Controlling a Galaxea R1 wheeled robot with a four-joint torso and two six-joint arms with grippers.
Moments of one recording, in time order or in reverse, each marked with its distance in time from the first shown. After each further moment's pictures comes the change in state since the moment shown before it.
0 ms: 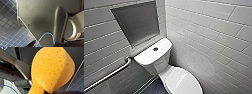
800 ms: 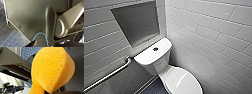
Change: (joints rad) left arm -0.003 -0.039 0.030 -0.890 -0.120 0.964; right arm 0.037 -0.308 0.551 0.000 0.065 0.001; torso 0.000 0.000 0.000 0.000
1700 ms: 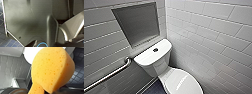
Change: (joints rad) left arm 0.002 0.005 0.000 -0.014 -0.043 0.005; right arm 0.406 -0.268 0.281 0.004 -0.039 0.035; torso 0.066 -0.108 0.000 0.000
